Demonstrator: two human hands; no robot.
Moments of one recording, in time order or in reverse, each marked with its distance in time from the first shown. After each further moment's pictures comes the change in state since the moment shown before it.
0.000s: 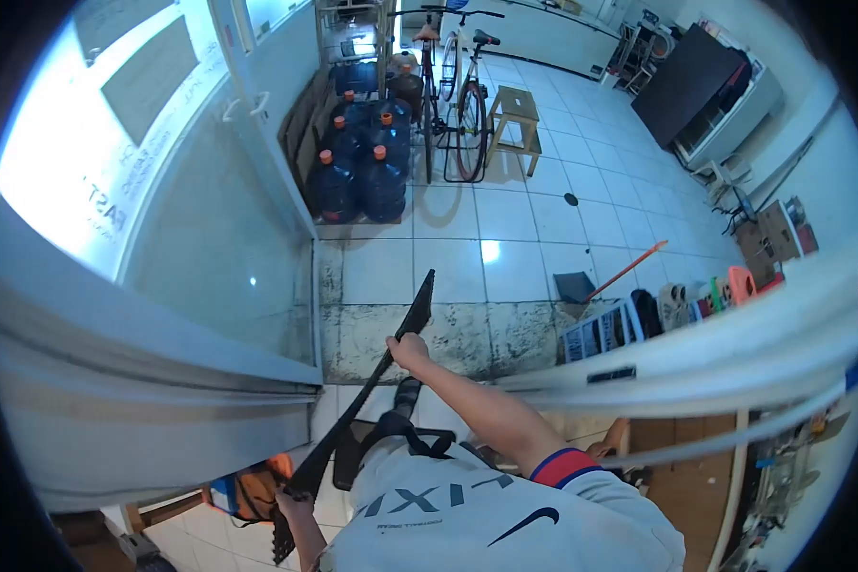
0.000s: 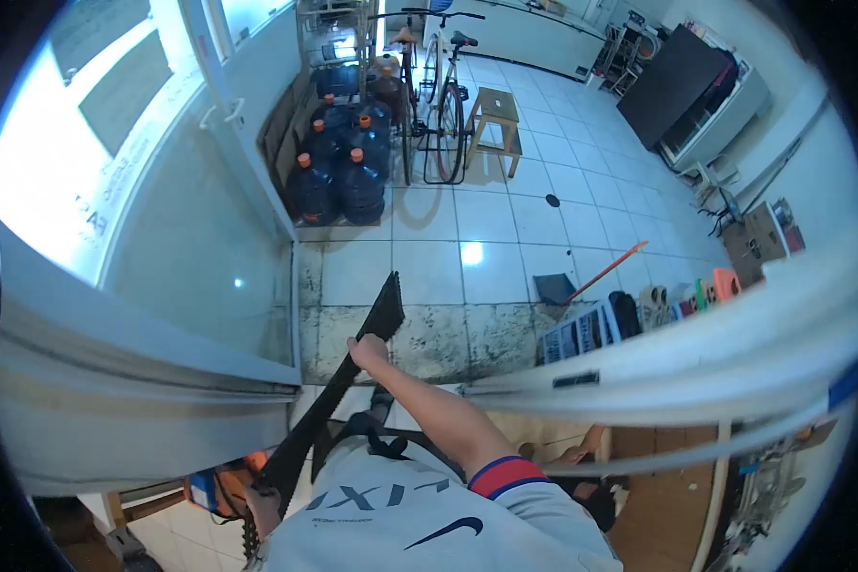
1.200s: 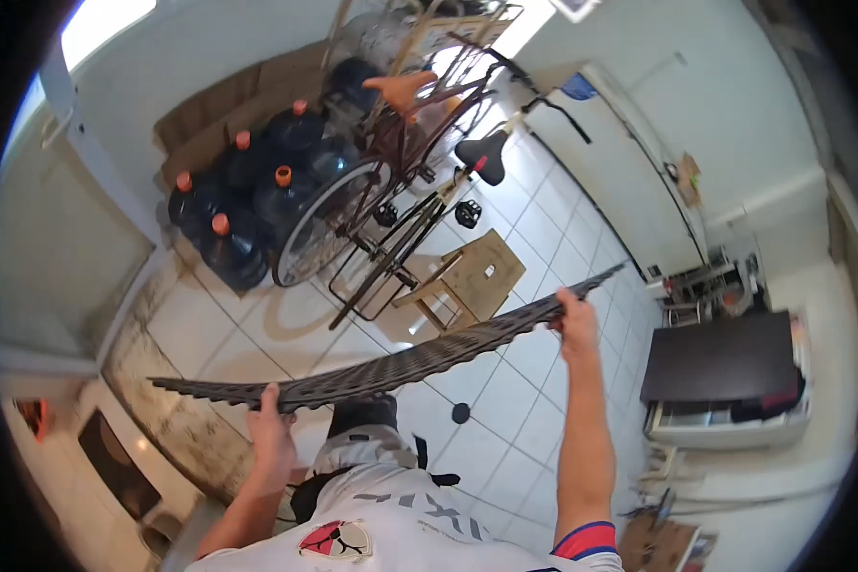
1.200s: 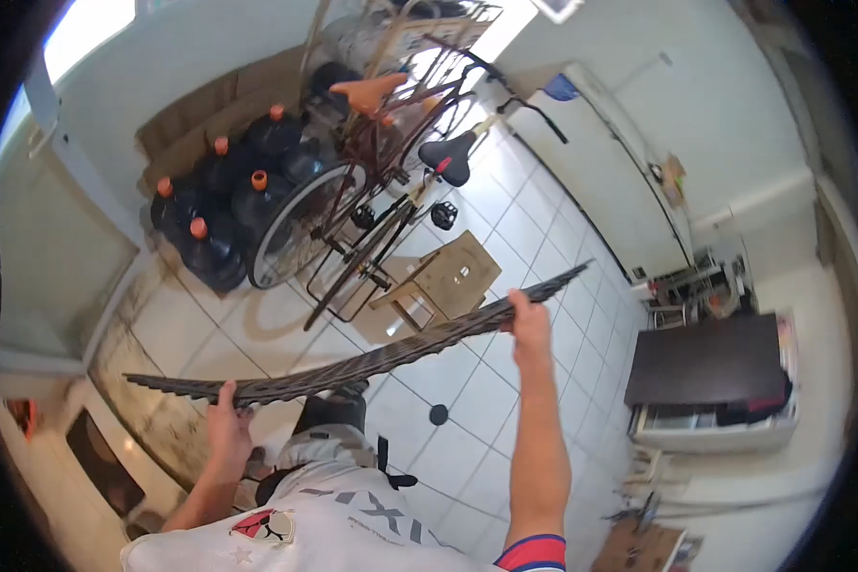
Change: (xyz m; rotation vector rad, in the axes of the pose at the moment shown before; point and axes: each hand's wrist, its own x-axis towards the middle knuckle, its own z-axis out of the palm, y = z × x) left_hand -0.317 -0.649 1.099 -0.046 -0.134 0.277; right_hand 0.927 0.052 -0.888 0.423 -0.017 -0.217
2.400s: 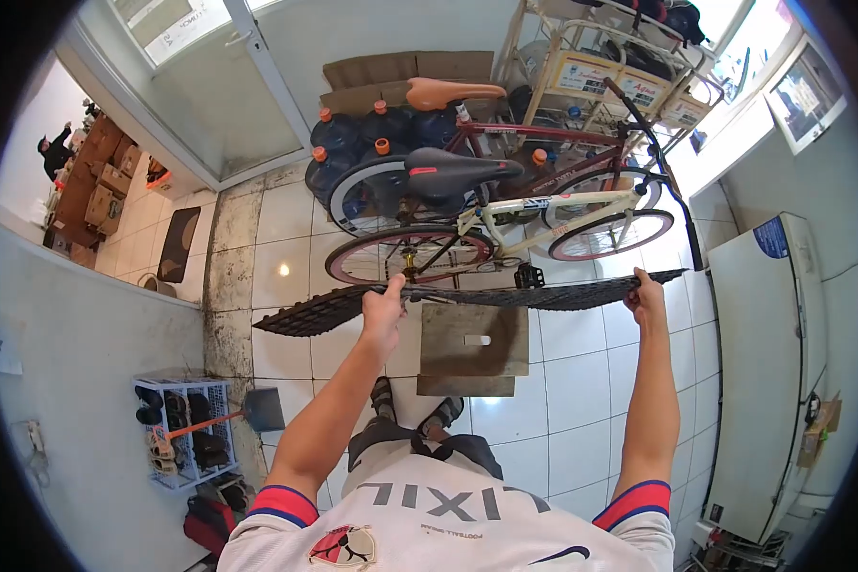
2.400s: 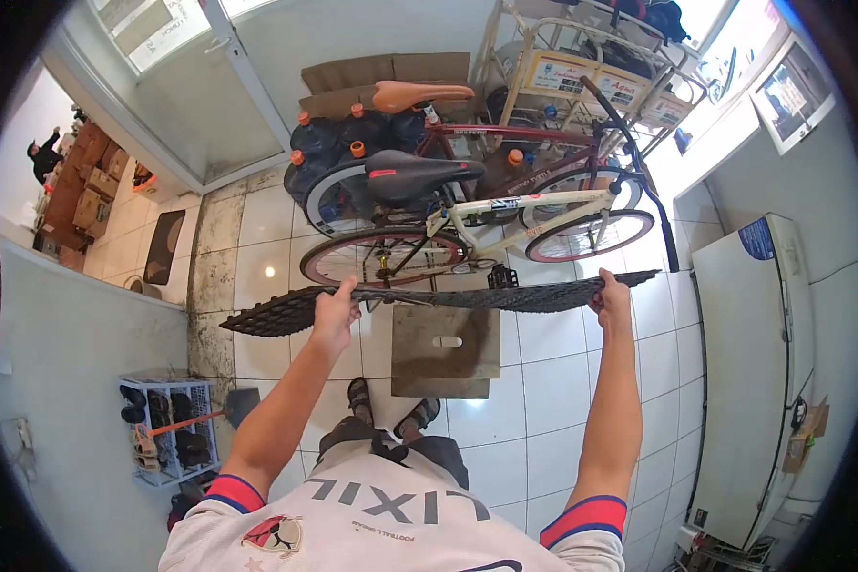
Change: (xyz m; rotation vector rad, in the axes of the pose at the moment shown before) left_hand -0.033 -0.285 0.559 -0.059 0.444 0.272; right_hand 0.687 0.025 -0.149 0.005 -0.582 0.202
